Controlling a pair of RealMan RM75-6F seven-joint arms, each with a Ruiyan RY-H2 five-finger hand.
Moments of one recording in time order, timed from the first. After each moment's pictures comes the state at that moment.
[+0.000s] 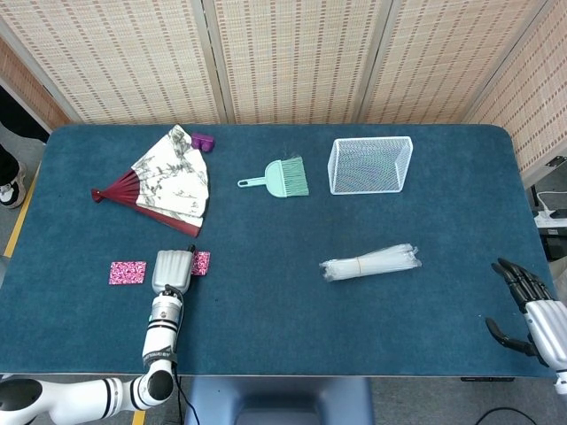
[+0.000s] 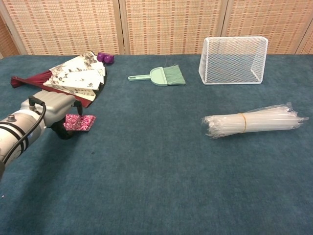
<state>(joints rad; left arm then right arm) -0.71 -1.80 -0.22 -1.41 0.68 1.26 1.01 0.05 -0.95 -0.04 -1.60 -1.63 1.49 0.36</state>
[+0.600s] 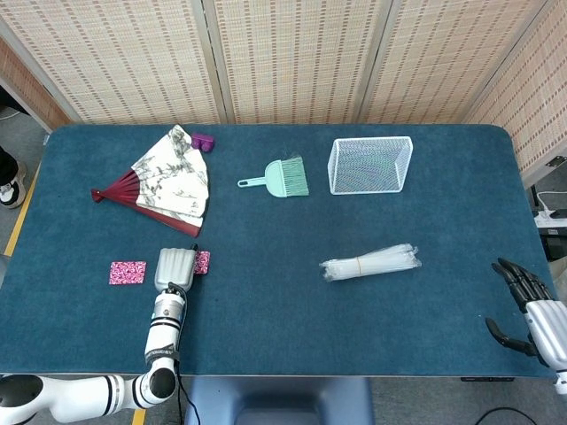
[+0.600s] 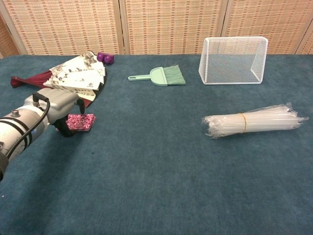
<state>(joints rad) -0.74 -1.79 -0.23 -1.44 0.64 1.27 1.05 0.05 -0.95 -0.04 -1.60 -1.63 1.48 0.36</state>
